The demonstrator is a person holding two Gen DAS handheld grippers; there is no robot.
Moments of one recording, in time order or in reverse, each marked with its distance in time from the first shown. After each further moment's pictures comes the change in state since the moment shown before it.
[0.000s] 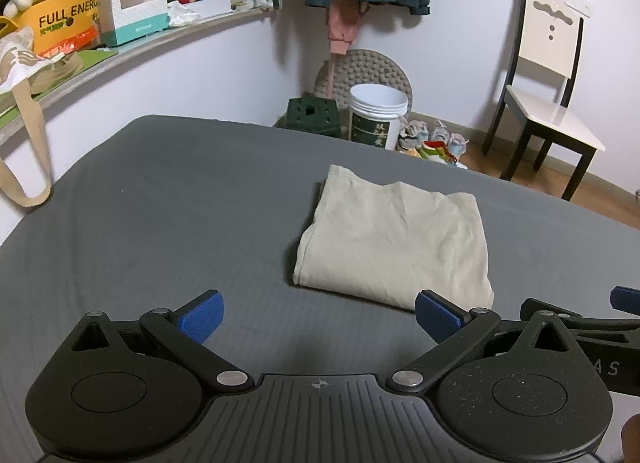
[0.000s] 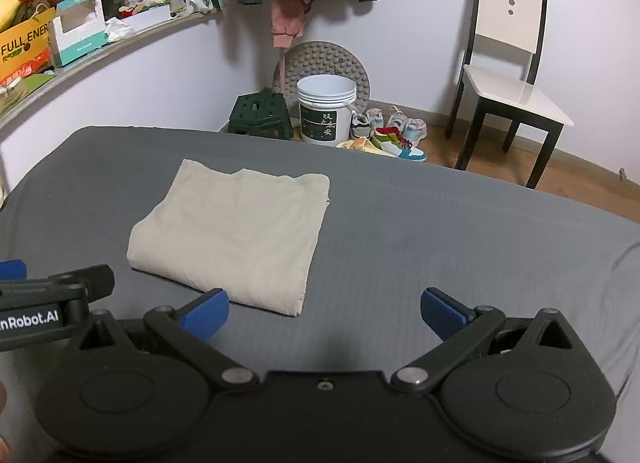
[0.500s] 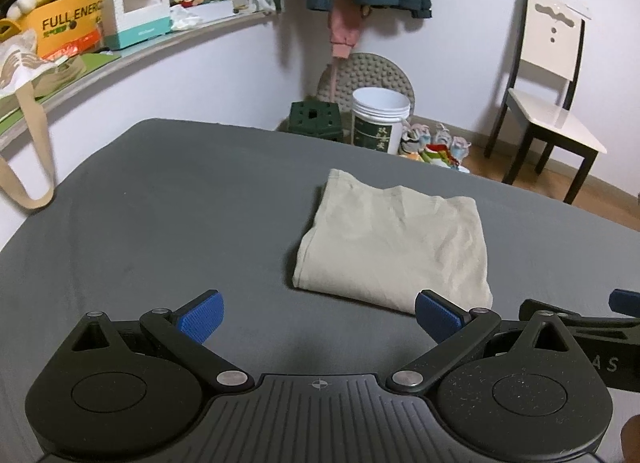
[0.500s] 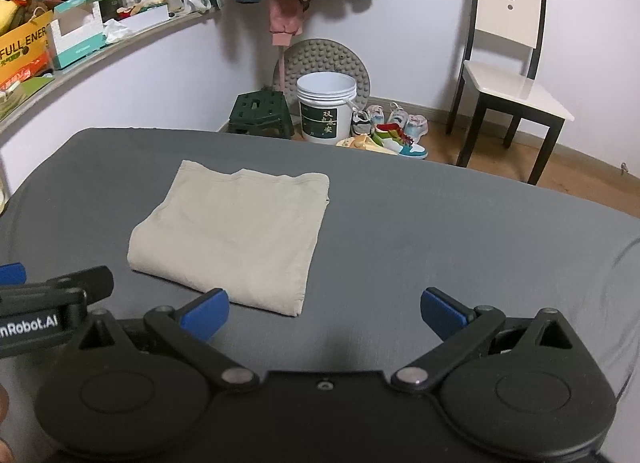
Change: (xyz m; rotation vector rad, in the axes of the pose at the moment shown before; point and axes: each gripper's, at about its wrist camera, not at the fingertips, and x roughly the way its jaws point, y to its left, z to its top) left arm -0.004 -0.004 -0.001 -0.006 -0.011 0.015; right arm -0.001 -0.002 0.001 0.008 0.006 0.009
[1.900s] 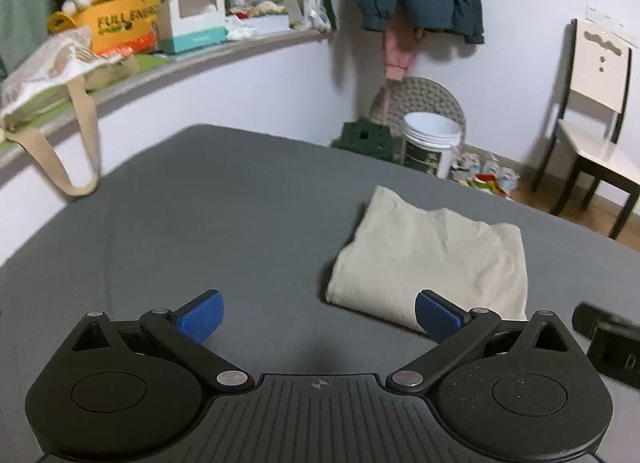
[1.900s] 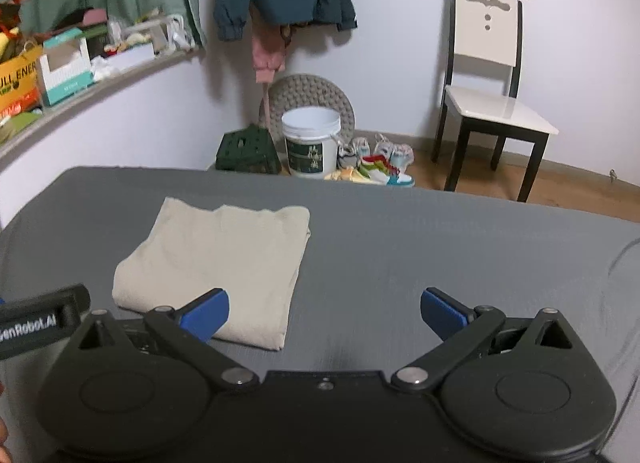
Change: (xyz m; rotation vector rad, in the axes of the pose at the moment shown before) left arm -0.003 -0.006 -0.008 -0.110 -0.089 0.163; right arm 0.003 -0.008 0.001 0.054 -0.089 -0.023
